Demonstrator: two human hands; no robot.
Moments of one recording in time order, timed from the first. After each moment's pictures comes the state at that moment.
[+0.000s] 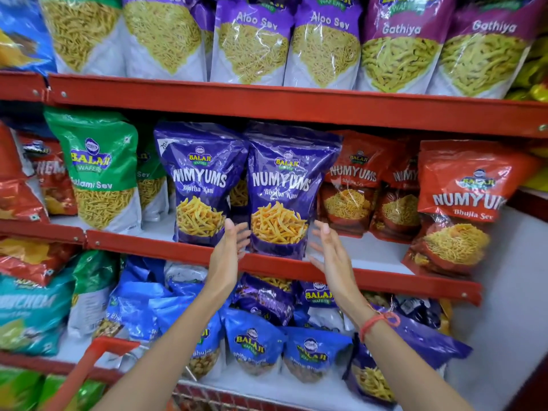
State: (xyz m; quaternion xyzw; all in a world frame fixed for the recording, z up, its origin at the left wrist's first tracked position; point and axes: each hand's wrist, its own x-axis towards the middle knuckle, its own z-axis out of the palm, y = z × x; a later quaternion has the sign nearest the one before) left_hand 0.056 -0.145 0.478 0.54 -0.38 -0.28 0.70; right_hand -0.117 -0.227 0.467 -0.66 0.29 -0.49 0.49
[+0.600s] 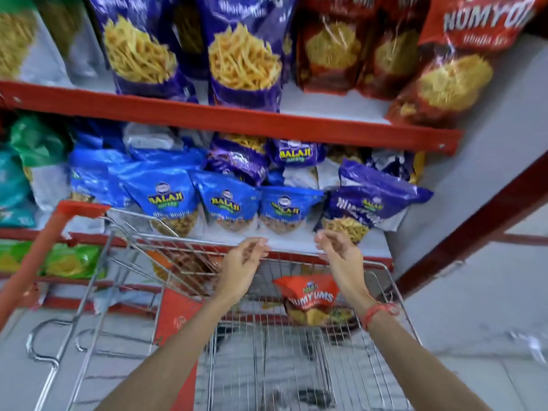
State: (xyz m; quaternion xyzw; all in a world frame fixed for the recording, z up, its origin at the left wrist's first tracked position) left_hand -0.053 -0.046 0.259 0.66 -0.43 -0.37 0.50; right_hand -0.245 -0.127 0.267 -0.60 0.51 -0.41 0.46
